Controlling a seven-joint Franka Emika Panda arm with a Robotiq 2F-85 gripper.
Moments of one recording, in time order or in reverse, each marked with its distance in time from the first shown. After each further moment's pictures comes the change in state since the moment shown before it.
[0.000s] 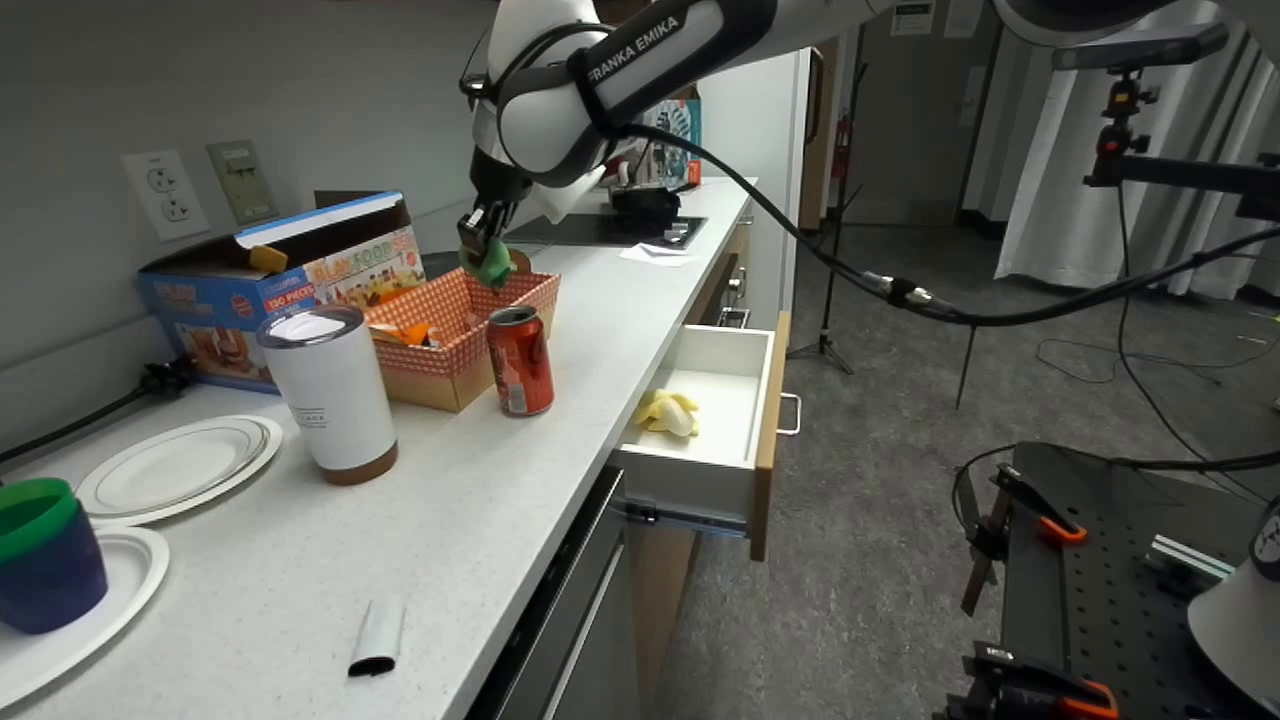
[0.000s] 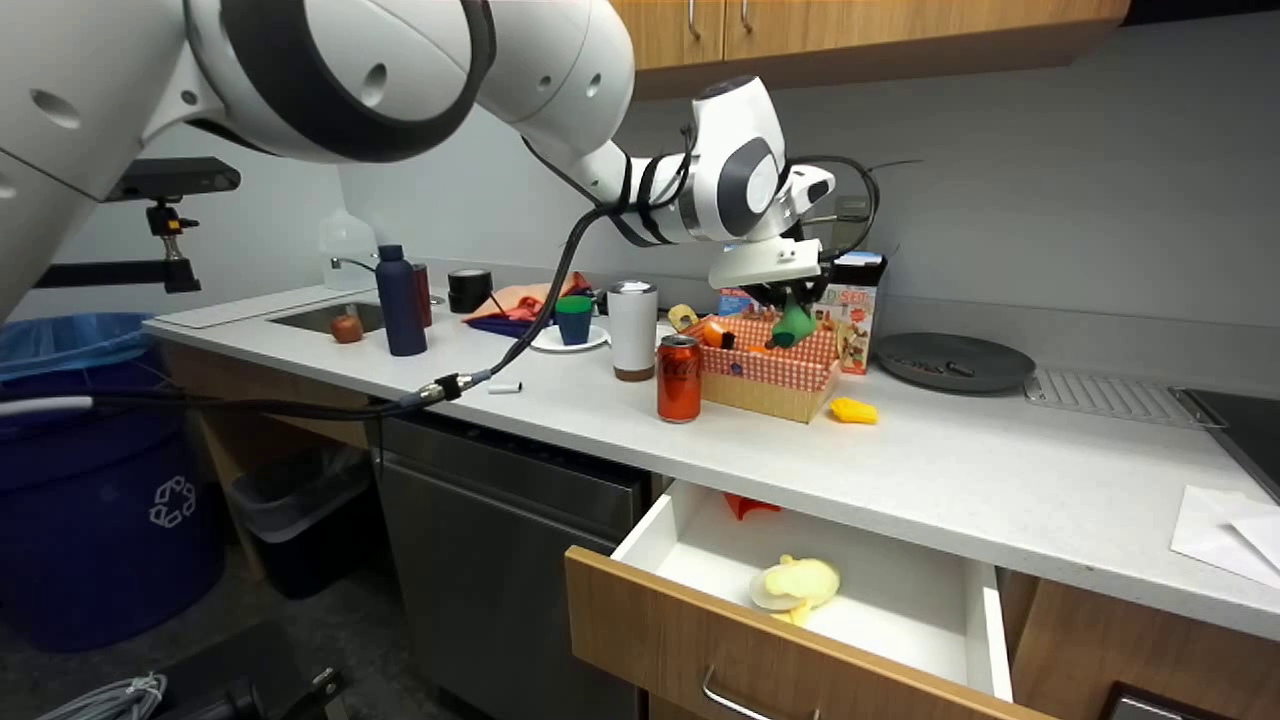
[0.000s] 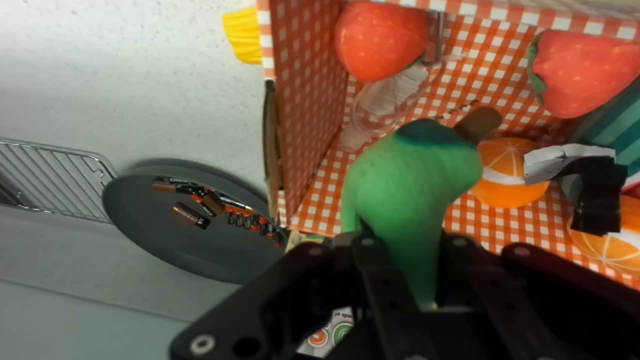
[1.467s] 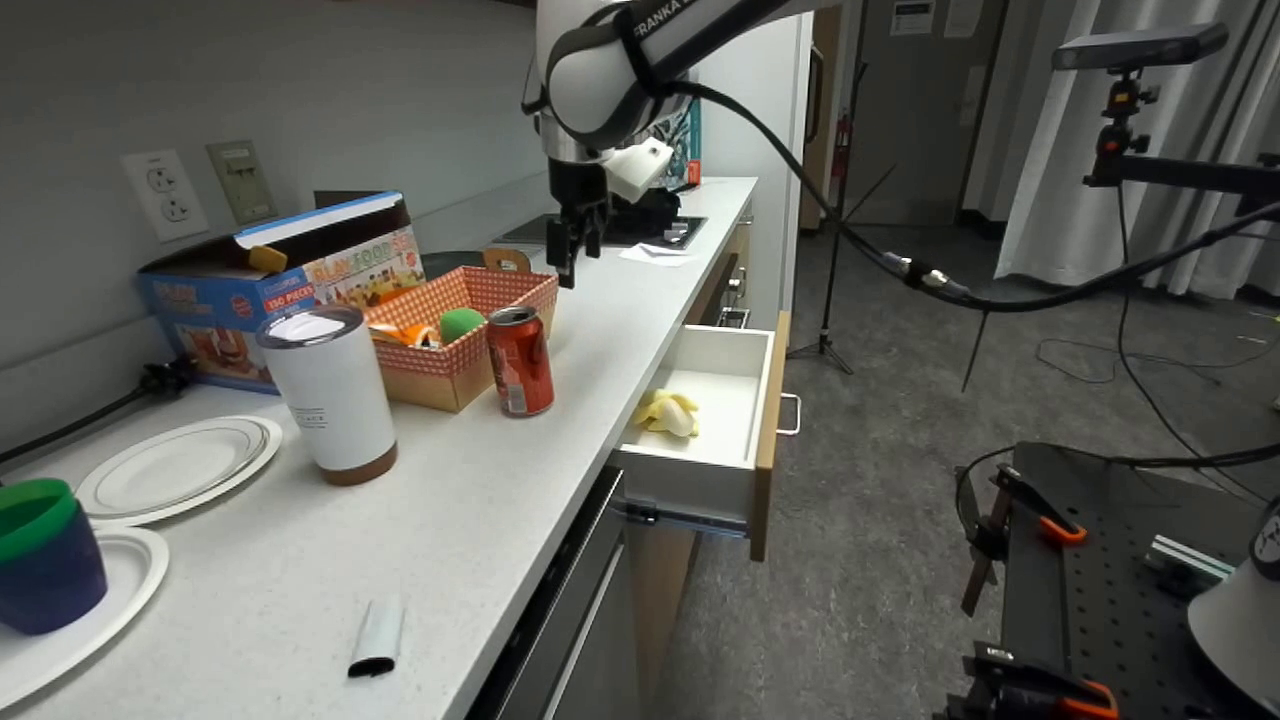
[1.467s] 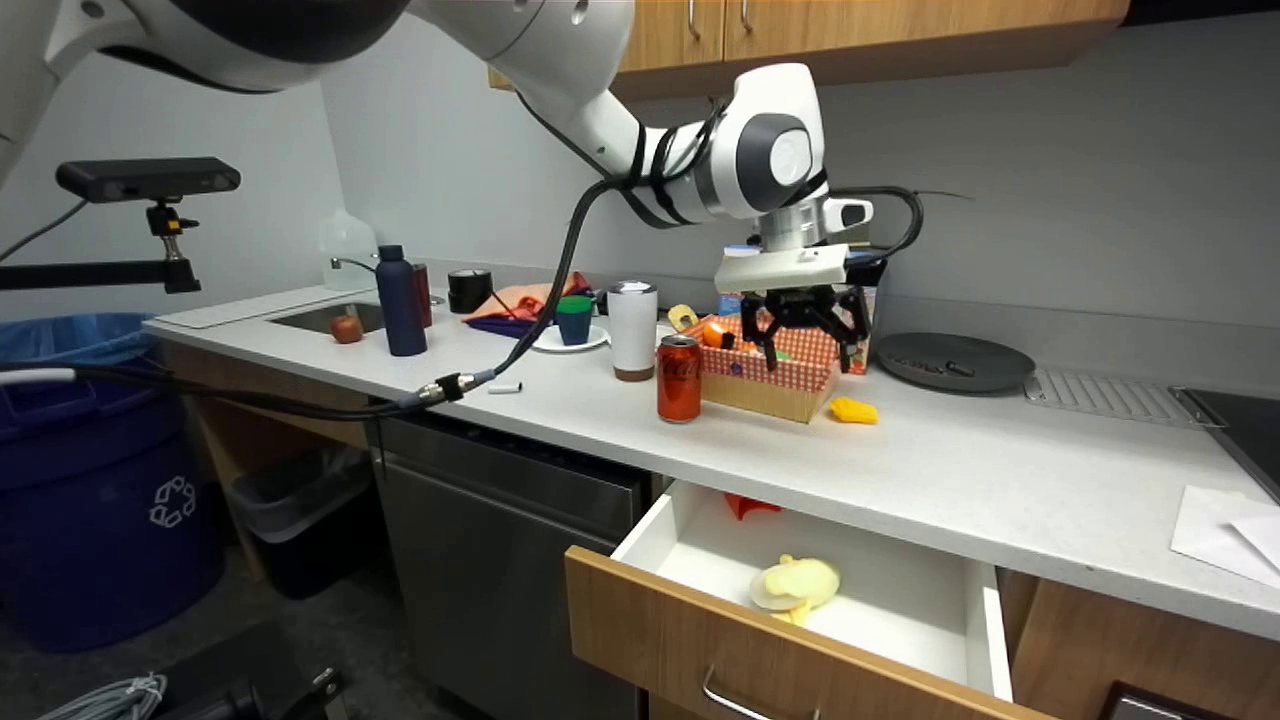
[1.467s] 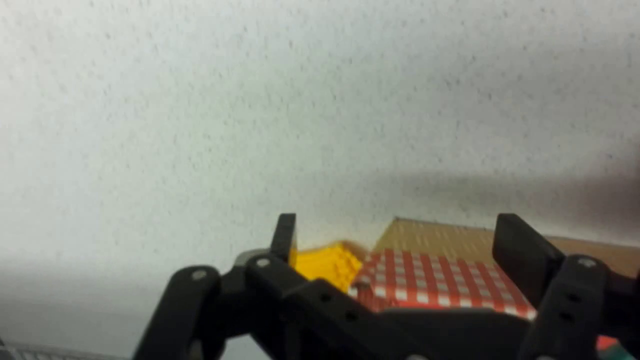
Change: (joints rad) arm -0.043 -0.144 -0.052 -0.168 0.020 -0.345 -0.027
